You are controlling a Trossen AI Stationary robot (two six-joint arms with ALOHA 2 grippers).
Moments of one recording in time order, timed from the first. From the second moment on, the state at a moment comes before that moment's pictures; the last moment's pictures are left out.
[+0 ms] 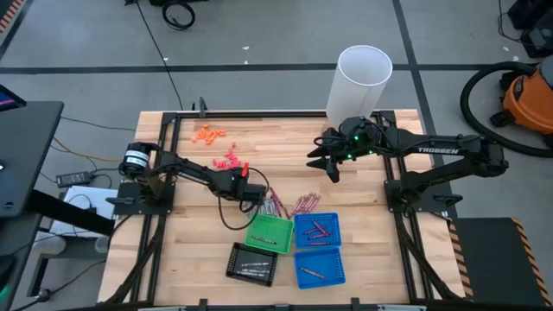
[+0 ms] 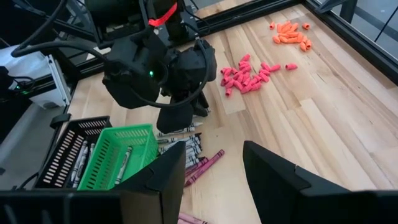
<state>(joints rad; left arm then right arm) -0.08 1.79 1.00 -0.66 -0.33 -1.40 -0.23 1.12 0.88 -0.26 -0.23 0.19</state>
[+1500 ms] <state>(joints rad) -0.38 1.61 1.01 -0.48 -0.45 -1.16 -0.25 1.12 0.88 -0.27 -0.26 0.18</state>
